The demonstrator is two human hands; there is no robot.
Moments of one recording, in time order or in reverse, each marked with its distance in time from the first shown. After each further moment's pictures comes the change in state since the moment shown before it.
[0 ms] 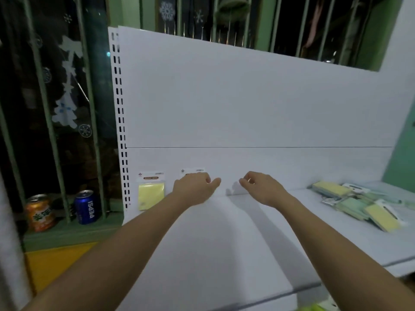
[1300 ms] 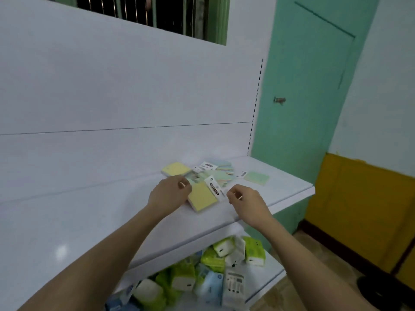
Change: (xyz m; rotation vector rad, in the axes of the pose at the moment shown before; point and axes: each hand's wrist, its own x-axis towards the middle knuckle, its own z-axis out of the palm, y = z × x) left_hand 0.032 0.407 0.241 -0.293 -0.058 0.133; right_hand -0.111 0.448 -0.148 0.185 0.216 0.220
